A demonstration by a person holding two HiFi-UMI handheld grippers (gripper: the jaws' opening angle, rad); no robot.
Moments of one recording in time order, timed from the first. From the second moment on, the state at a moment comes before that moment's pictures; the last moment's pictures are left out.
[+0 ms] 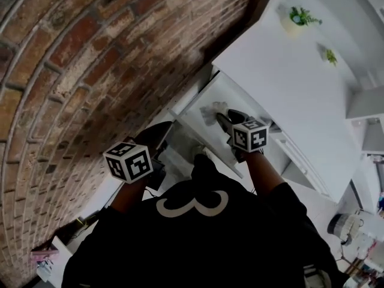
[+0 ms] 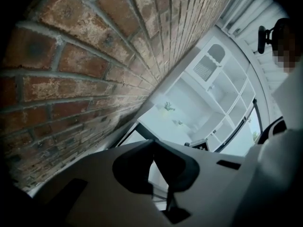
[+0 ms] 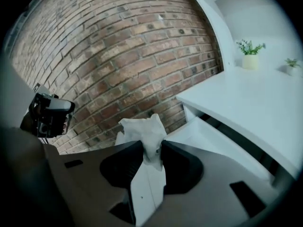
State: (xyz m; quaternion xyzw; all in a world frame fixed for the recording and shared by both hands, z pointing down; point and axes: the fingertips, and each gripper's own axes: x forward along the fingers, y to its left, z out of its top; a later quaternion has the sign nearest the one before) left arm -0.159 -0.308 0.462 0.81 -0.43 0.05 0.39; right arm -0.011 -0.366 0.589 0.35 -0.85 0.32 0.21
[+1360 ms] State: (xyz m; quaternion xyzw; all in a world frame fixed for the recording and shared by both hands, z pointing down) left arm -0.161 -0.167 0.330 0.90 -0.37 -0.02 0.24; right arm -0.031 -0.179 0.345 0.31 -0.93 0.20 -0.02
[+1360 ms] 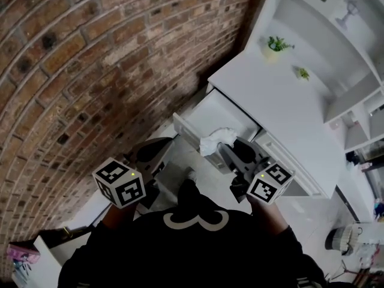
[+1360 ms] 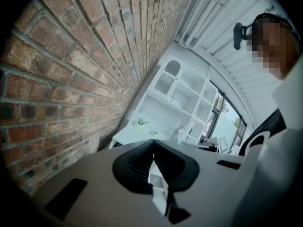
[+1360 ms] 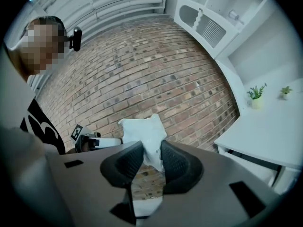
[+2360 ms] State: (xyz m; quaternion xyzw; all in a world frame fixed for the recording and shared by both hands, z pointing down) left arm -0.140 -0.230 0.313 0.91 -0.35 -0.01 0.24; right arm -0.011 -0.237 0.327 0.33 -0.92 0.20 -0.05
